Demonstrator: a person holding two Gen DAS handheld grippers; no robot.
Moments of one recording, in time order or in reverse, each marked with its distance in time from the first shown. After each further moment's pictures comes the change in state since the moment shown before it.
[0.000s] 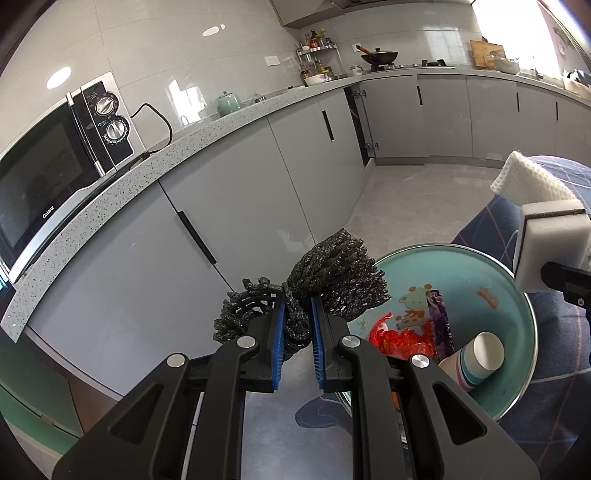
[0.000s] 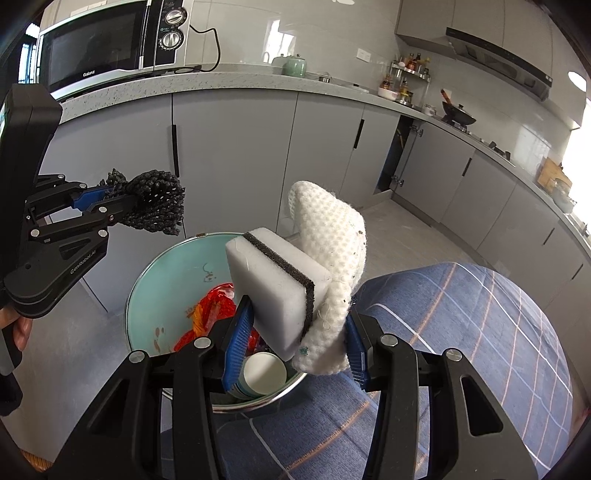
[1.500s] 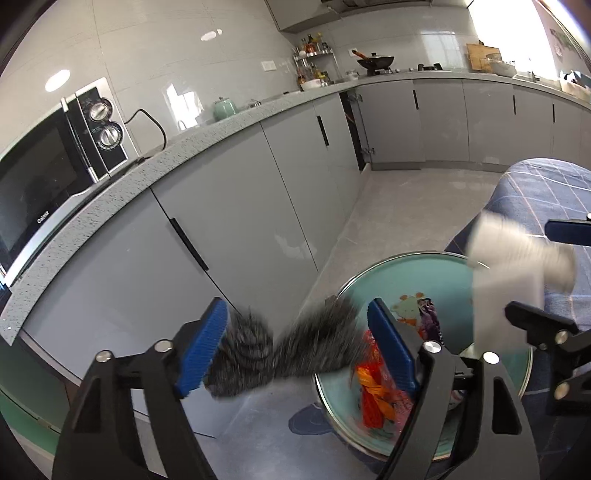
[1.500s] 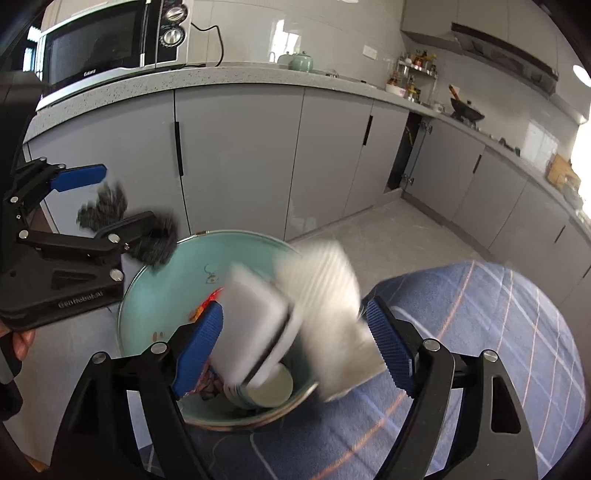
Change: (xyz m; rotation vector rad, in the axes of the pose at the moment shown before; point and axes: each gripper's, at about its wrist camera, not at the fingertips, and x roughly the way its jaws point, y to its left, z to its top) left arm 0.001 -0.006 0.002 0.007 -0.023 -0.018; right arm 0.020 -0.004 -0.004 0.019 0.004 0.046
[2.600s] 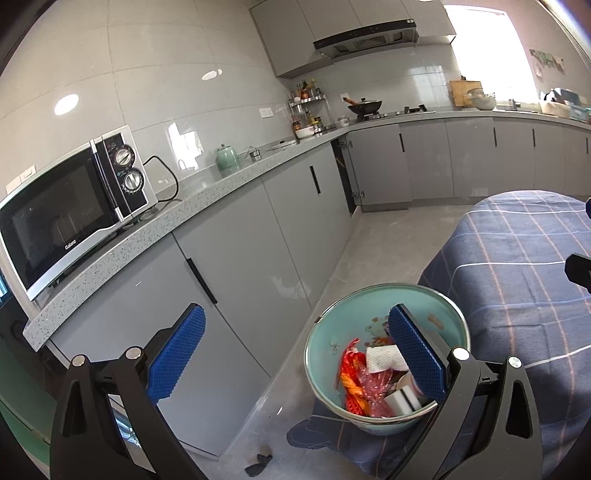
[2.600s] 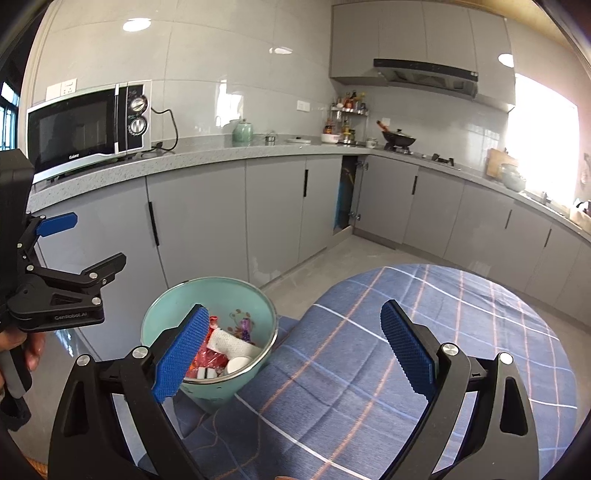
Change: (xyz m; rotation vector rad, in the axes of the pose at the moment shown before) left arm -0.108 -0.001 -0.005 0.002 -0.185 -0.025; right arm -0.144 -0.024 -0.042 0.173 -0.248 -0.154
